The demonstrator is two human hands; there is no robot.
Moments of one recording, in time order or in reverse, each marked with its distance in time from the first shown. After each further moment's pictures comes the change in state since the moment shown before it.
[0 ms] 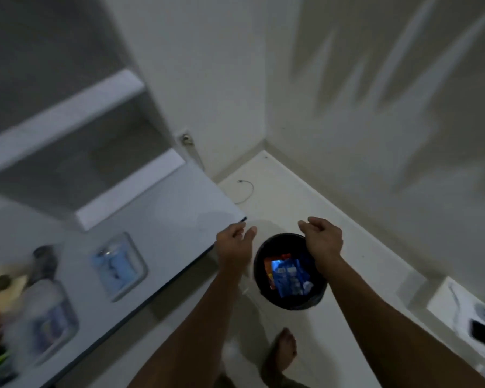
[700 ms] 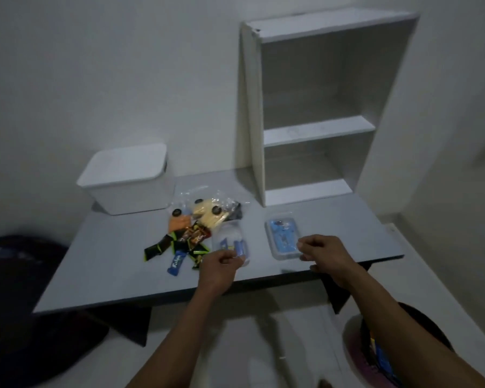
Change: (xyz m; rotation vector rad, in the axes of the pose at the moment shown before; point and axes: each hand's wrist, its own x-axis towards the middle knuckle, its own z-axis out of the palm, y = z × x) left_hand -0.139 -0.133 -0.434 -0.027 0.370 -0.001; right_hand -0.335 -0.021 0.190 -0.345 -0.919 -0.364
